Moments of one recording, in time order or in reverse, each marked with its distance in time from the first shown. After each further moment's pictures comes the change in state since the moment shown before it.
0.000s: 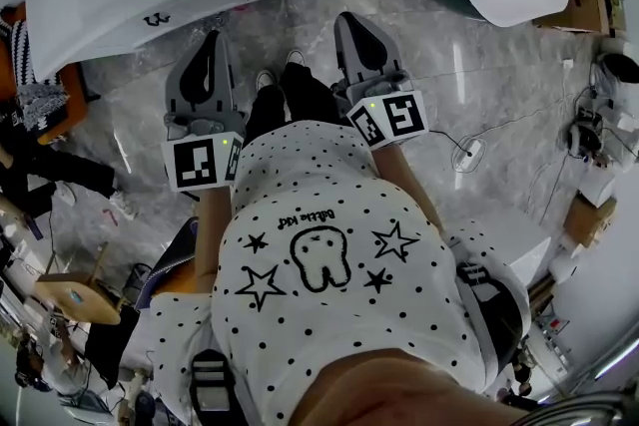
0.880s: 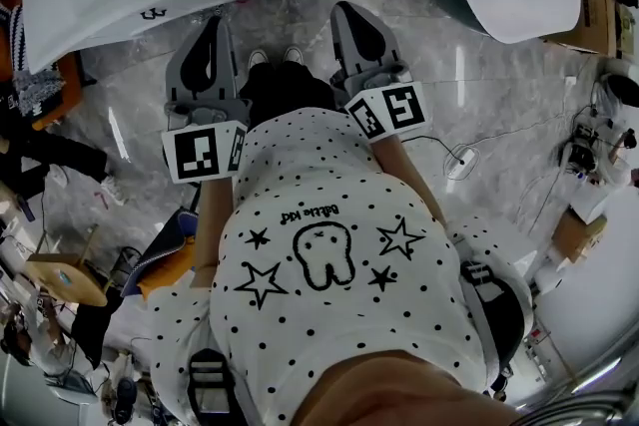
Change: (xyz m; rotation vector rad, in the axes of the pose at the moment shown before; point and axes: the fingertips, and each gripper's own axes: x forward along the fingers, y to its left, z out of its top) left arm 0.053 -0.009 0.000 -0.015 -0.005 0.076; right arm 0.039 -0.037 0.004 0.034 0.007 0.086
